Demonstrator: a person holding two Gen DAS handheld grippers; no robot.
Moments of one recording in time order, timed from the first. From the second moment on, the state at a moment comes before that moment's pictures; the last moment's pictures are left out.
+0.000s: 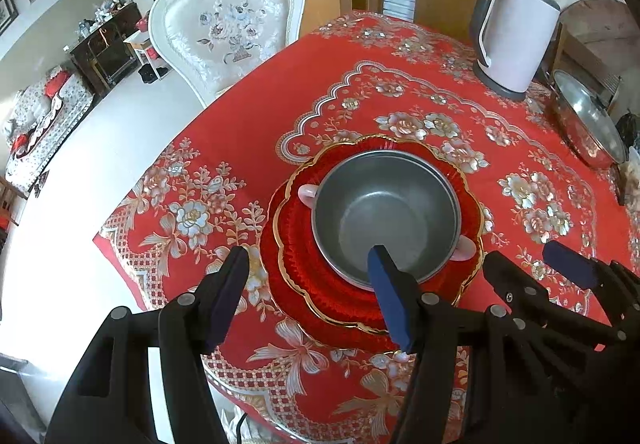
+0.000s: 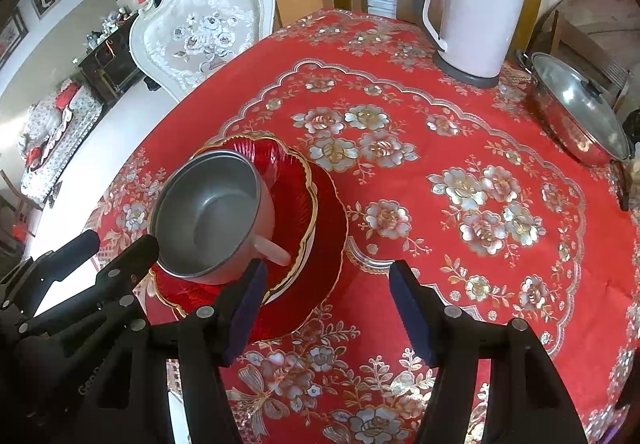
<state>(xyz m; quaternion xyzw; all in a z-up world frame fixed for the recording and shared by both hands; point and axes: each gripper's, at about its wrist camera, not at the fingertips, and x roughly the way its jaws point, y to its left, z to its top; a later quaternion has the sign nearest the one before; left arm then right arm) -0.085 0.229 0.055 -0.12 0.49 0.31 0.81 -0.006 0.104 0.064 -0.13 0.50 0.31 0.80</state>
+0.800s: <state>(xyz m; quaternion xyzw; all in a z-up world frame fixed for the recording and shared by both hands) -0.081 0.230 0.053 -0.12 0.49 0.30 0.81 -0.005 0.106 0.063 -0.14 0.50 0.31 0.80</state>
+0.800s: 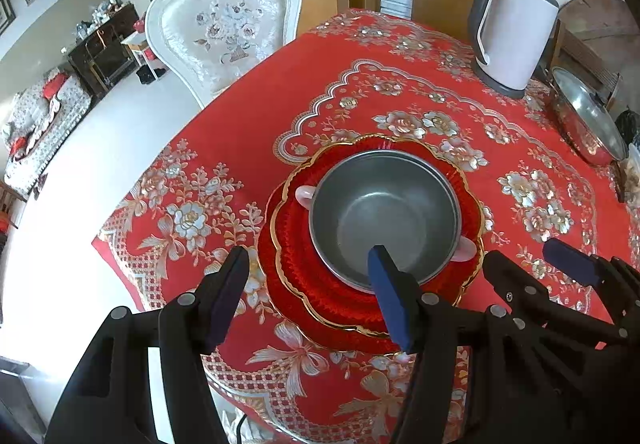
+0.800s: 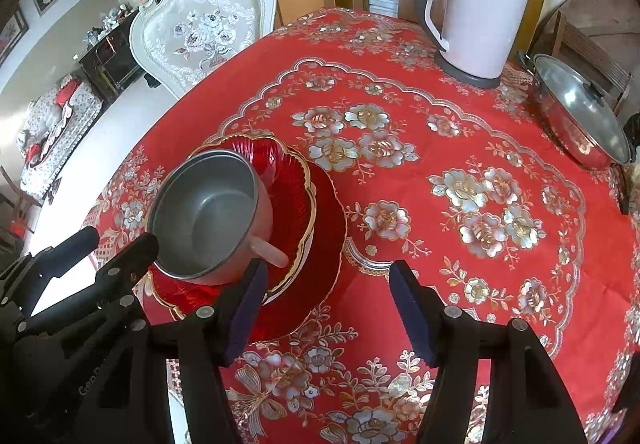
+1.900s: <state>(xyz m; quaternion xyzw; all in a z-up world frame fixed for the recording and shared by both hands) -0.077 0.231 0.048 -0.12 0.49 0.30 0.81 0.001 0.105 0.057 -0.14 0.50 0.32 0.79</state>
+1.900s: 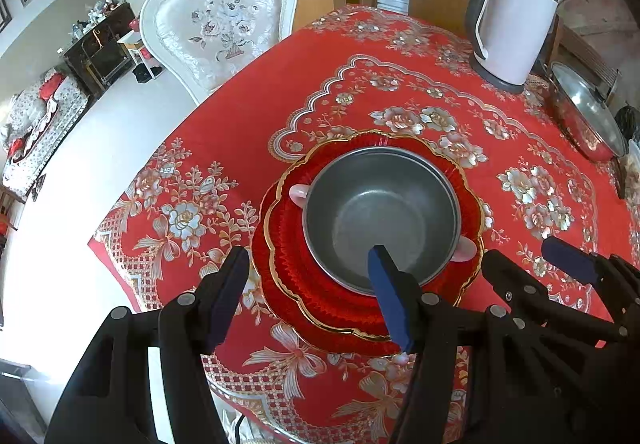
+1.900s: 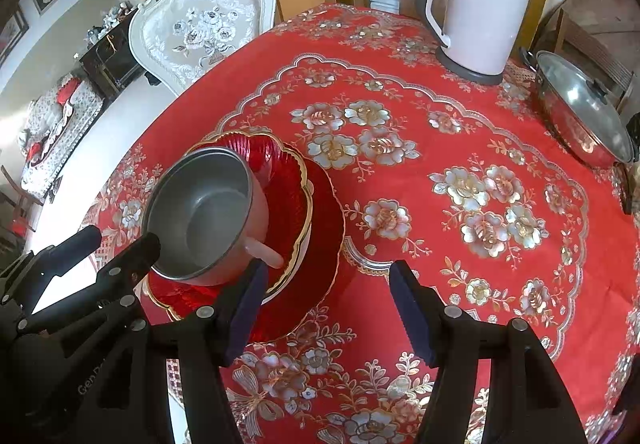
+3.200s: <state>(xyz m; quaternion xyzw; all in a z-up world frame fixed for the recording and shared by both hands) -0.081 0.232 0.044 -0.12 0.49 0.29 0.81 -0.002 0.106 0.056 -0.14 0.51 0.32 0.79</state>
